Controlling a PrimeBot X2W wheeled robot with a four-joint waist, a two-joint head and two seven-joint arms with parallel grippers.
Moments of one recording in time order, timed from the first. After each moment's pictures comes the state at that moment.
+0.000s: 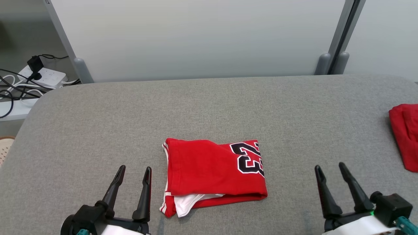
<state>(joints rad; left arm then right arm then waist) 0.08 0.05 -0.13 0.07 -0.25 -0.05 -0.25 0.03 -0.12 0.15 0.10 0.35 0.13 -0.25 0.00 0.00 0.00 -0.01</state>
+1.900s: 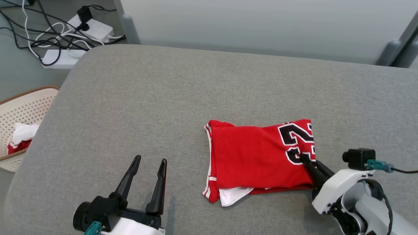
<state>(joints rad) 0.03 0.05 -0.20 0.05 -0.24 -0.05 -0.25 -0.45 -0.34 0.73 0.64 0.98 0.13 -0.16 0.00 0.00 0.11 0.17</state>
